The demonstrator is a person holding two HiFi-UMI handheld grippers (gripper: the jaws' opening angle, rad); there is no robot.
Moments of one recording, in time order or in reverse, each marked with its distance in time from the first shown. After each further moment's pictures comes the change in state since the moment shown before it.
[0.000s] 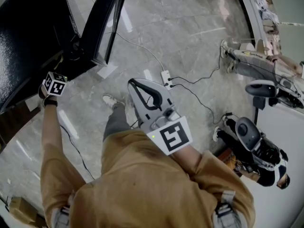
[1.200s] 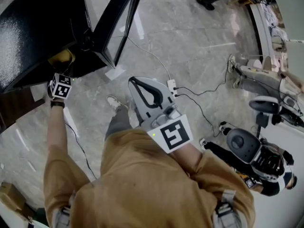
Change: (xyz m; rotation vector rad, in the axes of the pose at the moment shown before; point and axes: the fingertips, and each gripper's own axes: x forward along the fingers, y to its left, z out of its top) left arm -0.065 -0.038 0.006 -0.156 -0.158 -0.032; right arm -0.021 0.032 0.013 -0.034 -0.076 0.121
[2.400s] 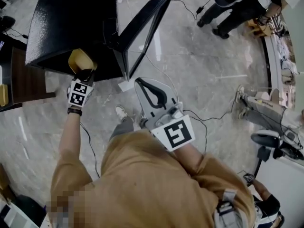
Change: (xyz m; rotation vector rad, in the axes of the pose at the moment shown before) left arm -0.060 -0.025 0.051 -0.277 -0.161 0.022; right arm 0.020 0.000 0.054 -0.025 -0.090 0.174
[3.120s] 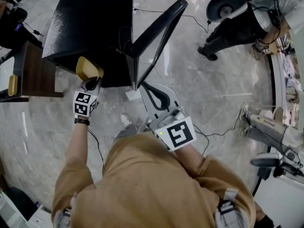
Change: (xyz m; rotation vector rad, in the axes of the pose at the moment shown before) left arm -0.060 -0.005 0.020 -0.197 -0.143 0.077; right arm 0.005 0.012 0.012 -0.016 -0.031 0.085
